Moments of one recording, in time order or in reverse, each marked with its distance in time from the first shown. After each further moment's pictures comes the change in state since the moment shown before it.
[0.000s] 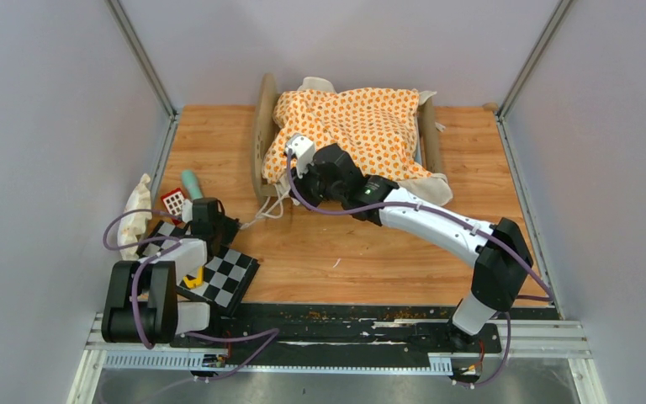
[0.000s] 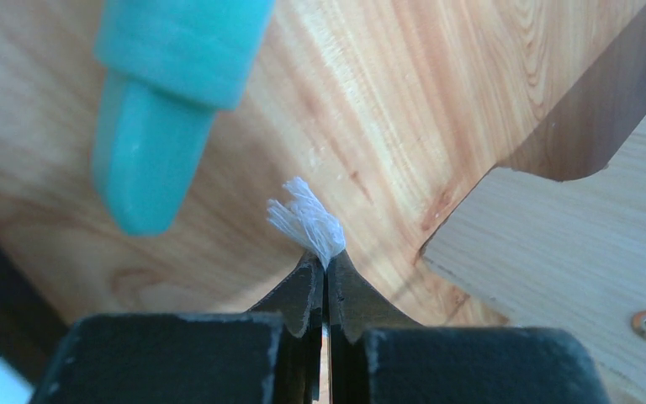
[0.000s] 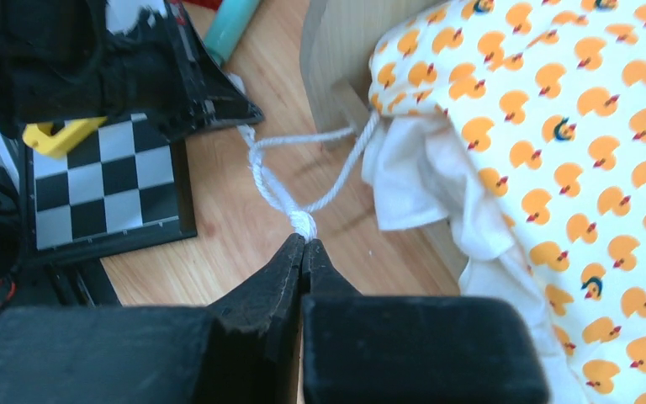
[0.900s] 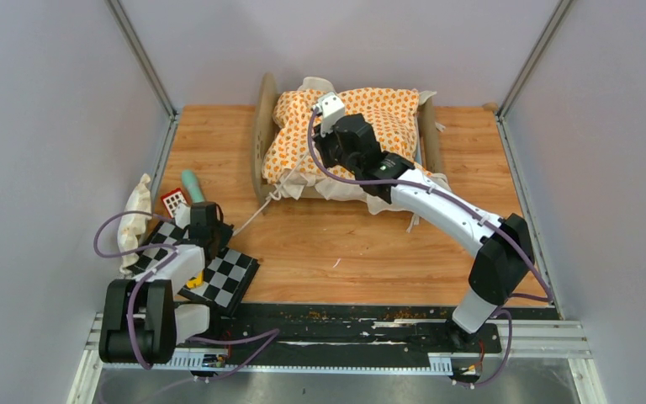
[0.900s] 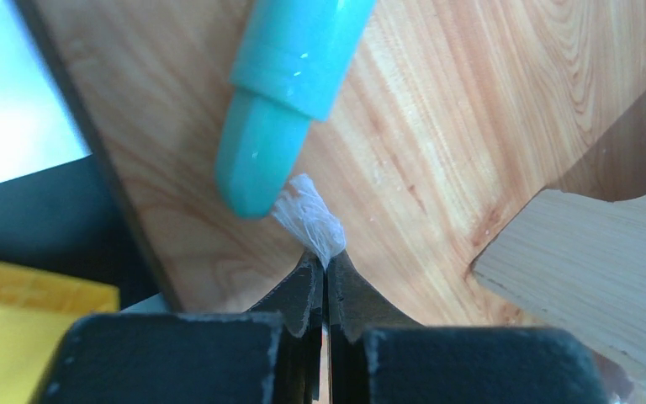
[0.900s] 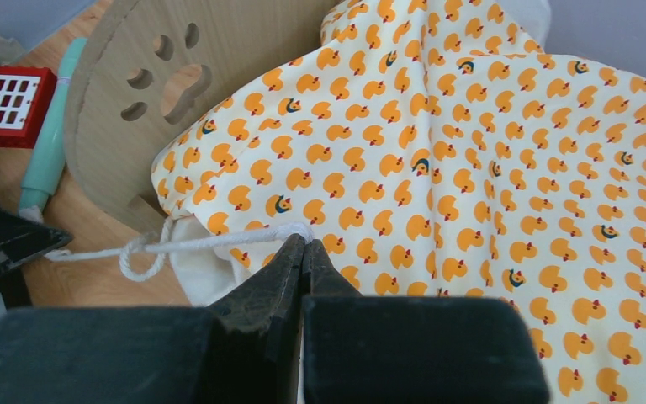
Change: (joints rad) left arm 0.000 -0.057 0.008 -0.092 -0.119 0.070; right arm -0.141 0.020 0.112 0.079 0.232 -0.026
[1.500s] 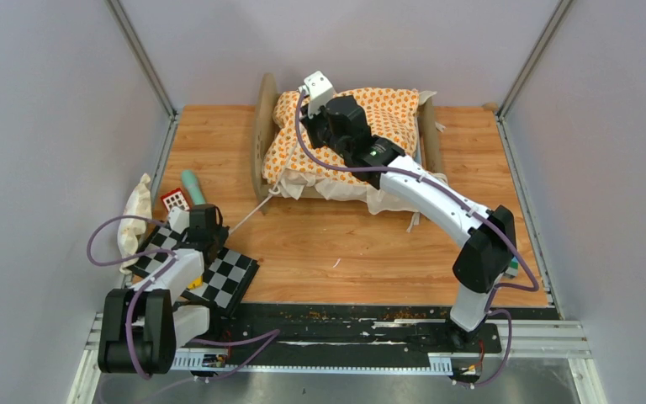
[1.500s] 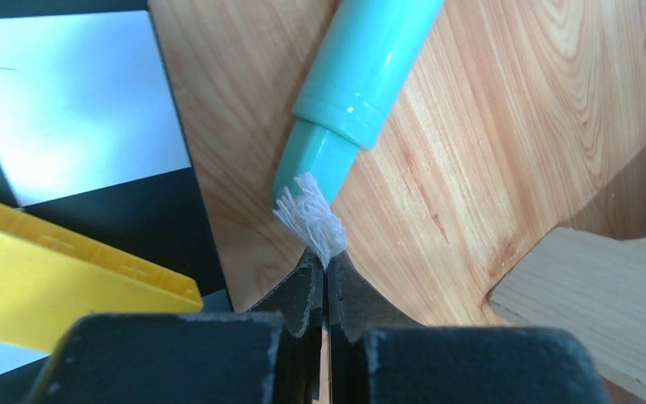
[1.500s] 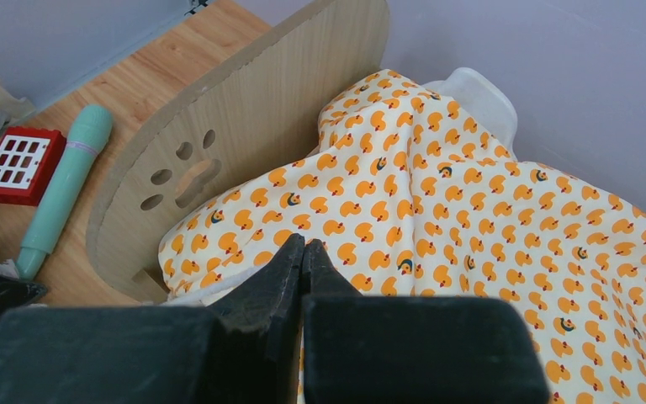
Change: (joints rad) left arm 0.000 -0.078 -0.036 -0.040 -0.108 -0.006; right arm -0.006 0.112 0.225 0.001 0.010 -0.088
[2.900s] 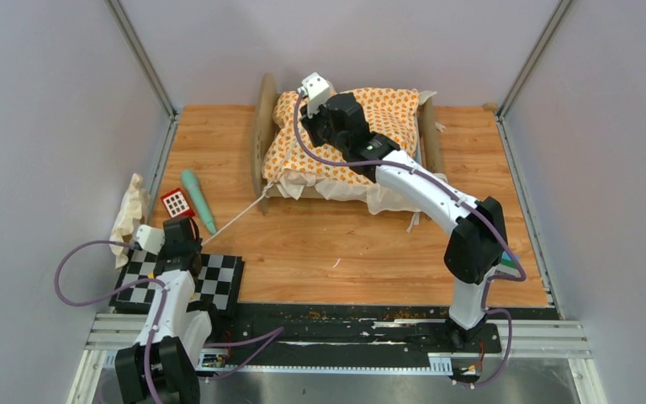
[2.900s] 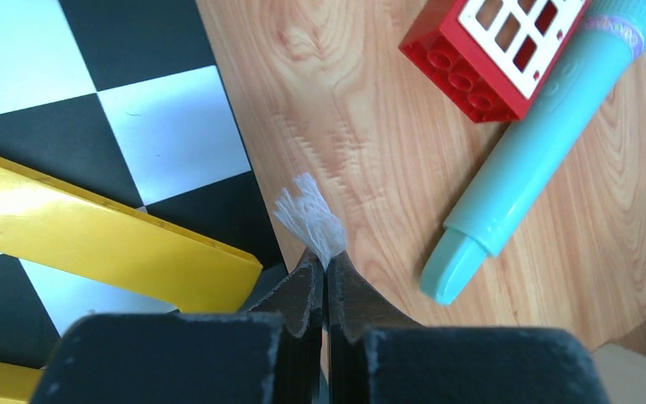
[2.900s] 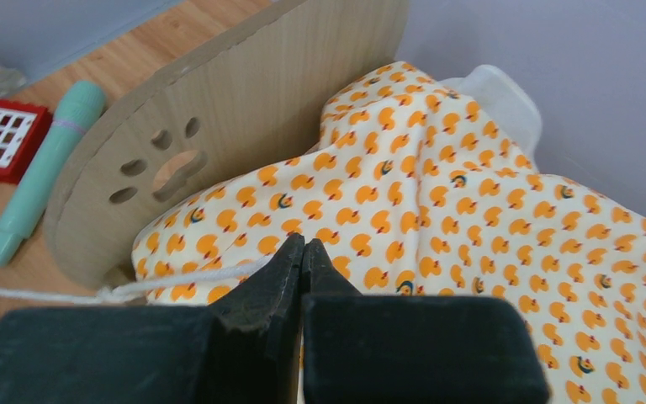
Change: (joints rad) left arm 0.243 -0.293 -0.043 -0.232 -0.145 0.061; right arm -0.047 0.090 0.042 0.031 -0.053 -0.040
